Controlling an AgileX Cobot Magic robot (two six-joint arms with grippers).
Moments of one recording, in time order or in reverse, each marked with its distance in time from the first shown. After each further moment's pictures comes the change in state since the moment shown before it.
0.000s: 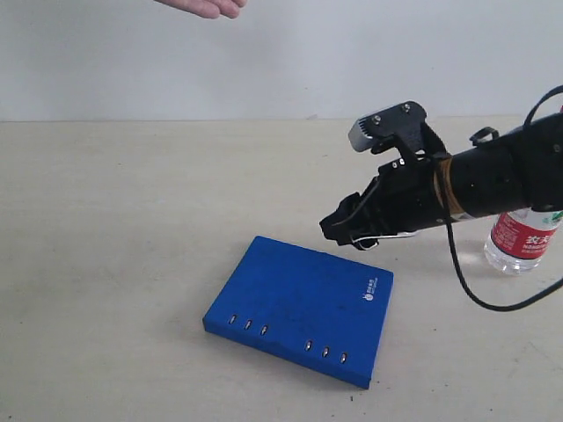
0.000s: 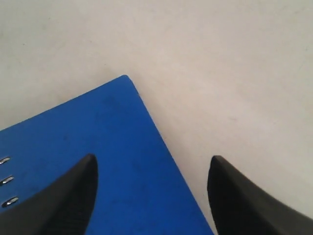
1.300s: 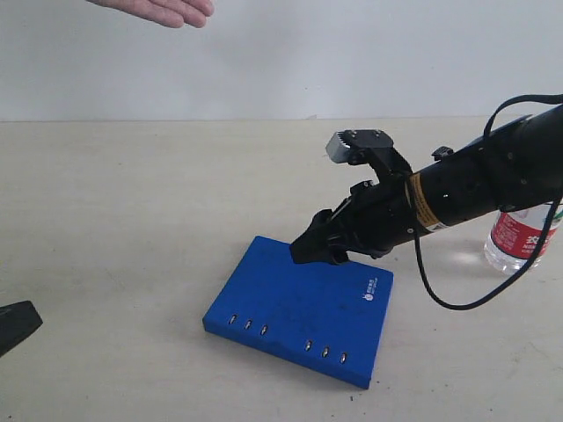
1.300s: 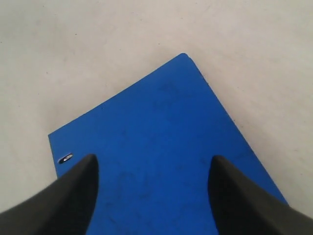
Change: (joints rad) left arm 0.000 0.536 0.000 -1.086 0.298 1.303; right arm 0.000 0.145 -0.094 -0.116 -0.218 0.246
